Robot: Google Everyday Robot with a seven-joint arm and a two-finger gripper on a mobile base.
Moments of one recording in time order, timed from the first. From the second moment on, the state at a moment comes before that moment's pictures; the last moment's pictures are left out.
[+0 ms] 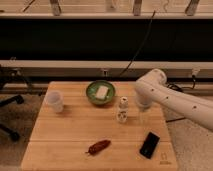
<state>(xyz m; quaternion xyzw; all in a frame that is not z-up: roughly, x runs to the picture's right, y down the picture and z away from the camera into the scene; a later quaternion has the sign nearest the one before) 0.178 0.127 0.774 -0.28 -0.02 -0.09 0.96</state>
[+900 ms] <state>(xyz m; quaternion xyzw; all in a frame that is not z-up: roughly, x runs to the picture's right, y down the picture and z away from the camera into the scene) 0.120 0.155 0.753 -0.28 -0.06 -0.16 0.94</state>
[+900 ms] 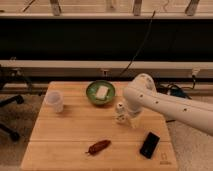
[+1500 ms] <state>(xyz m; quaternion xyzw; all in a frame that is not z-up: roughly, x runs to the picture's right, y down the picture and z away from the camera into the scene) 0.094 0.170 0.733 -0.27 -0.09 -0.19 0.94</state>
